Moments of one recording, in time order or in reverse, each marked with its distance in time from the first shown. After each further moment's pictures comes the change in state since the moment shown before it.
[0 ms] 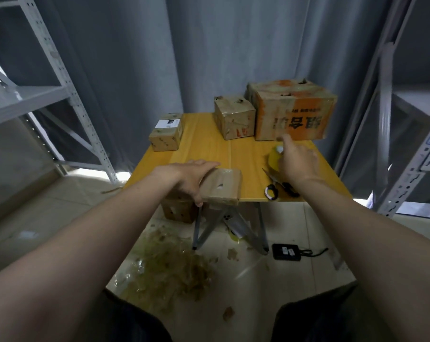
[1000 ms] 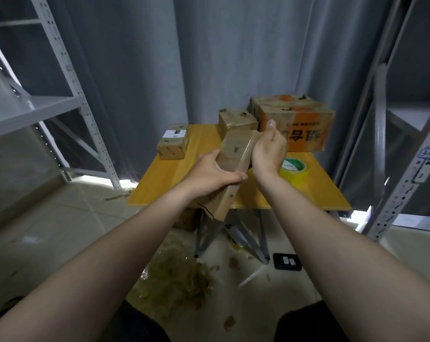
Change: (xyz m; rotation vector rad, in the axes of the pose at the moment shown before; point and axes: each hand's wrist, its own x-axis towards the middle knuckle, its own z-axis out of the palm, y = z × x) left_hand -0.044 0.055 -0.003 -0.808 0.534 -0.049; right_hand -0.014 -0.116 -0.028 1.069 0.428 0.302
